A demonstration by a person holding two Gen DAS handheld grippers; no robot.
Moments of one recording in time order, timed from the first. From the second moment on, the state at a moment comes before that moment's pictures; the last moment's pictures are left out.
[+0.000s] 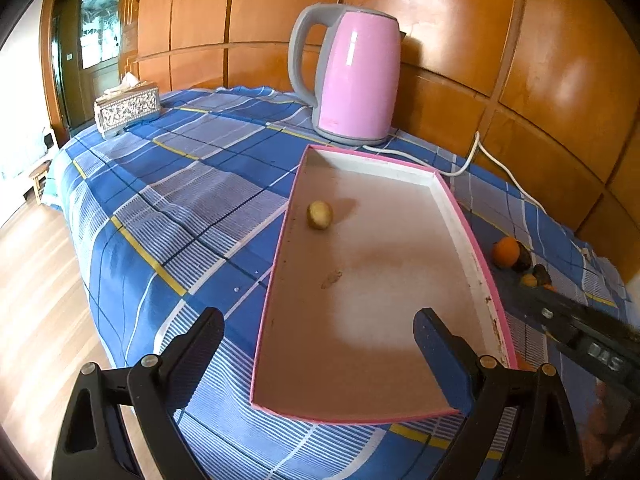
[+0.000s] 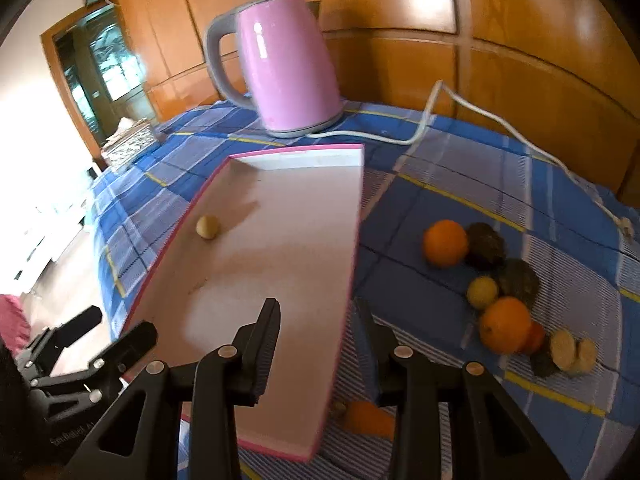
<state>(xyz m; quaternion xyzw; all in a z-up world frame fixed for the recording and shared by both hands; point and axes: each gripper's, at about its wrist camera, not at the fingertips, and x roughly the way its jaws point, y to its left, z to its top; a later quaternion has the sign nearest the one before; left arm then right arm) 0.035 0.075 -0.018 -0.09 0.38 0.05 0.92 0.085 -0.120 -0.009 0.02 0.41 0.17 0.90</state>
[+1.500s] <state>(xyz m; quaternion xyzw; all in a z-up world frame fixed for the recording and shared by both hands) 0.039 0.075 -0.022 -0.10 0.40 0.04 0.91 0.054 -0.184 -0.027 -0.07 0.44 0.22 0.87</state>
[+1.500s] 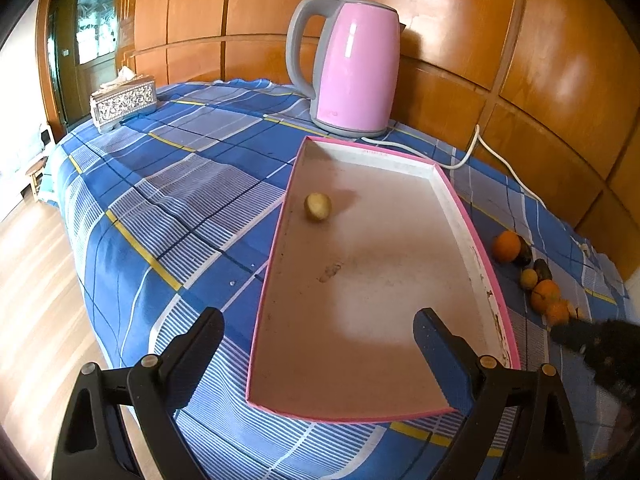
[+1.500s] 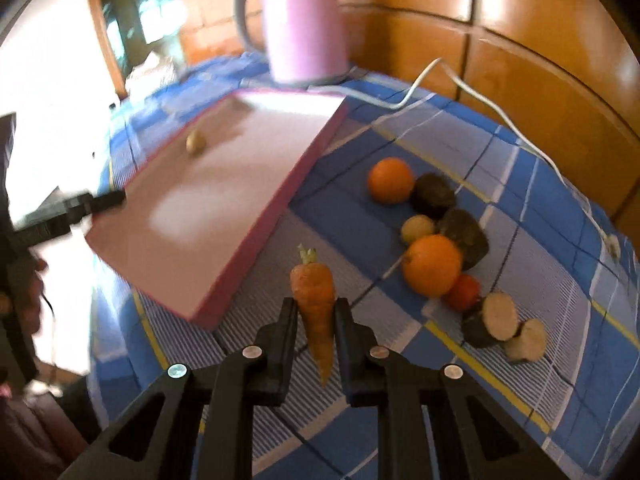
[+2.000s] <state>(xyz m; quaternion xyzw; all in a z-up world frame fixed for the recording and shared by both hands) 0.040 0.091 -0.019 -0.11 0.39 0.08 0.91 0.124 -0.095 0.011 0.00 0.42 0.25 0.87</state>
